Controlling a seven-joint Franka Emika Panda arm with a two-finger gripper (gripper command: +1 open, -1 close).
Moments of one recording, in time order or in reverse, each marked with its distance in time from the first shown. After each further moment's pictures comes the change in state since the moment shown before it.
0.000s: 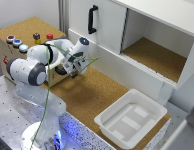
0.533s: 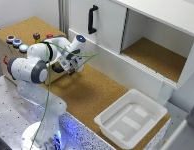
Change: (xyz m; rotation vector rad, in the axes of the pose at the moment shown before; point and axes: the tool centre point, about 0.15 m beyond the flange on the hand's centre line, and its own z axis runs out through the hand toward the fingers) arm -0.001 -0.016 0.006 0.010 0.002 0.012
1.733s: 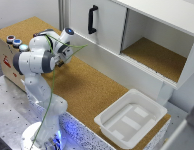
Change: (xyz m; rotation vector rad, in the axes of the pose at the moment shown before) arm -0.027 -0.115 0.042 0.038 -0.062 -0.056
